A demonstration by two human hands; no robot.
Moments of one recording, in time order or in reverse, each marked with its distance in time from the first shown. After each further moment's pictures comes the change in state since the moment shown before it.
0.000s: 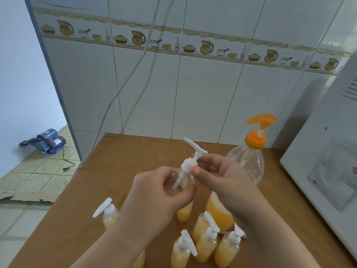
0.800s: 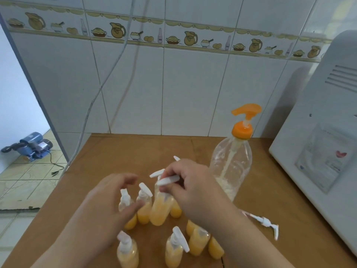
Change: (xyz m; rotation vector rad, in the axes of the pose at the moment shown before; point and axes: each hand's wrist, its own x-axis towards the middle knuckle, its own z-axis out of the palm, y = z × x) left_hand -0.007 -0.055 -0.034 0.365 -0.109 -0.033; right_hand 0.002 0.015 0.025 -0.495 -0.013 -0.280
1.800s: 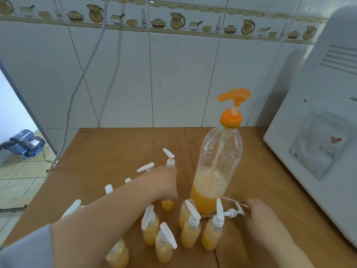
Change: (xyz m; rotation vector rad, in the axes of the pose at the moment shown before) left_hand 0.094 0.062 0.096 0.514 -0.840 -0.089; right_hand -0.087 0.193 -0.035 -0.530 -0.024 0.692
